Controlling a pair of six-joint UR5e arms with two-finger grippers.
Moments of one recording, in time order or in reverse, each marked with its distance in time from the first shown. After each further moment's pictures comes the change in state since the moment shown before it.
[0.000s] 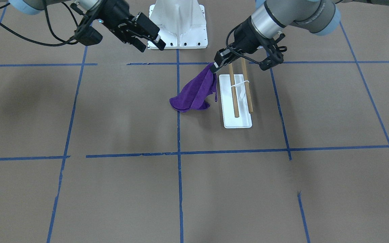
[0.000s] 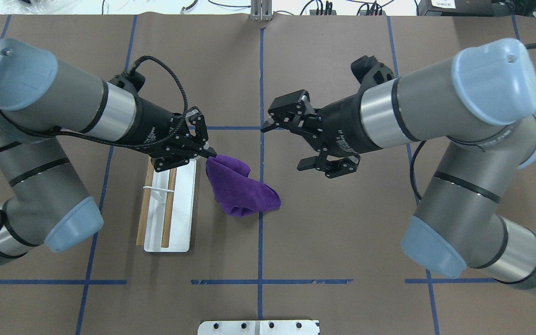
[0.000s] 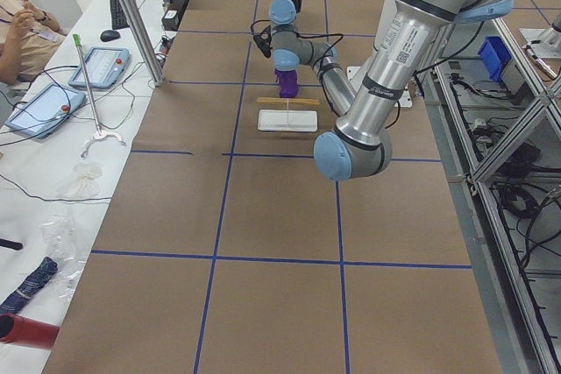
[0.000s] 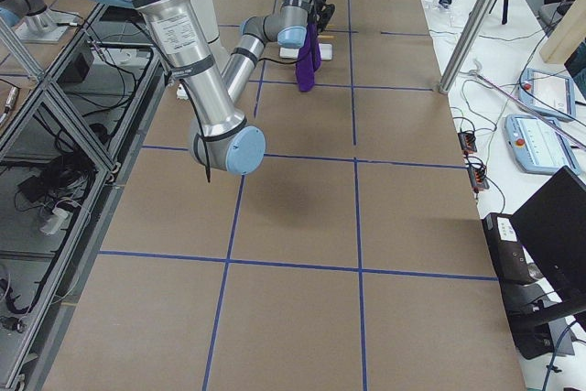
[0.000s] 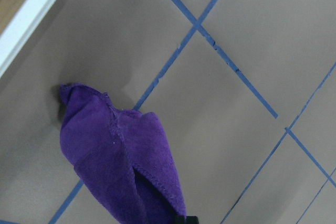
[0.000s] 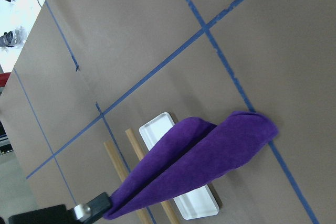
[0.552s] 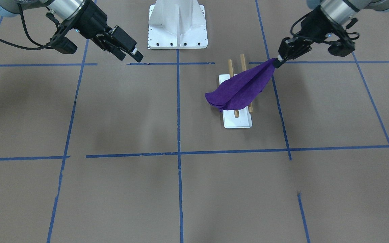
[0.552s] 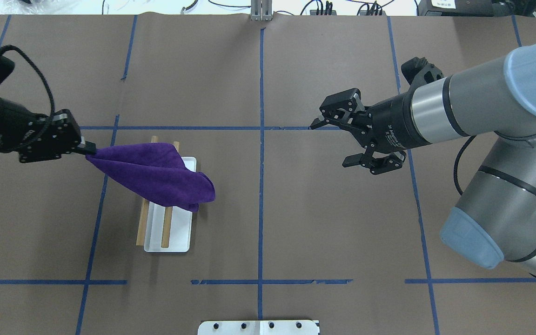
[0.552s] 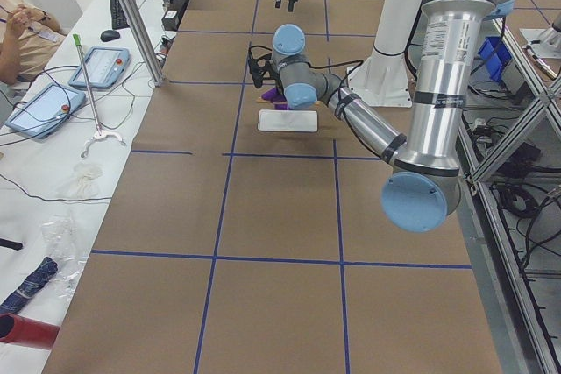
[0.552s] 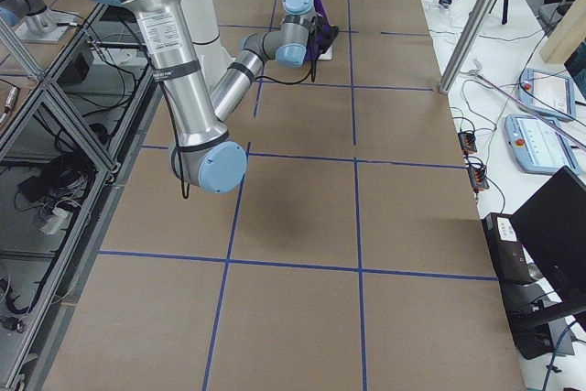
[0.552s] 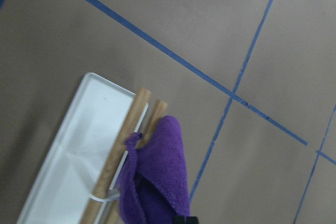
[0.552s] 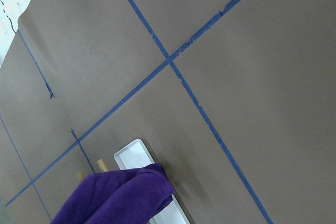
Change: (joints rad) left arm -0.199 0.353 -0.158 -0.007 -0.125 0.467; right arm 0.026 -0.060 -0.008 0.001 0.011 -0.004
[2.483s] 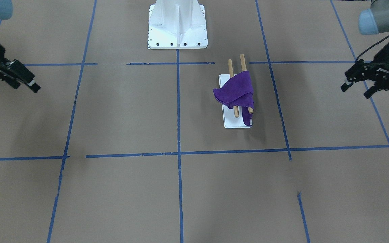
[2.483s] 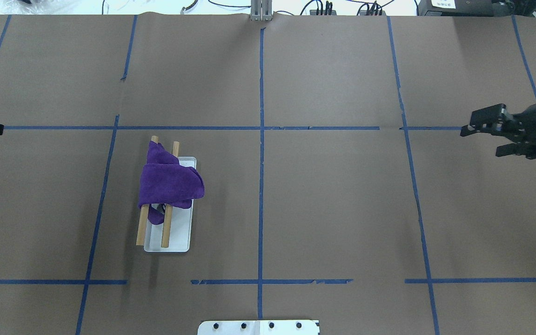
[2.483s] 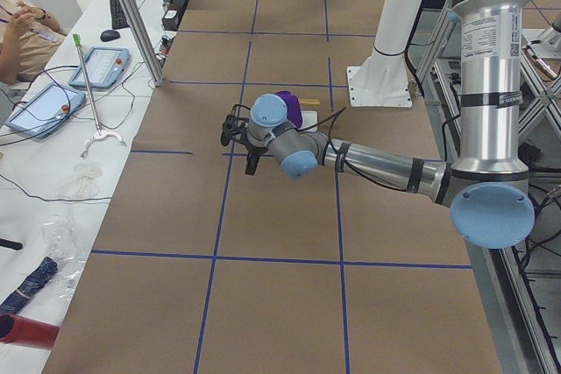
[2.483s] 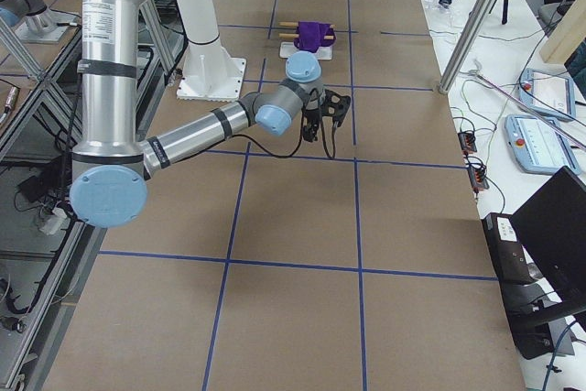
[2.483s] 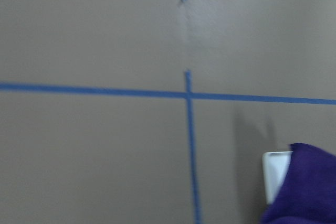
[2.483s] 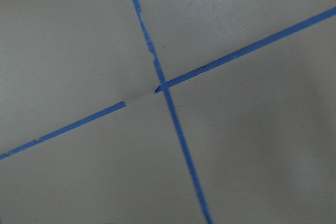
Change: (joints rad) left arm -0.286 0.143 0.309 -0.119 0.005 0.917; right arm 0.354 -0.468 -0.056 -0.003 0.126 -0.765
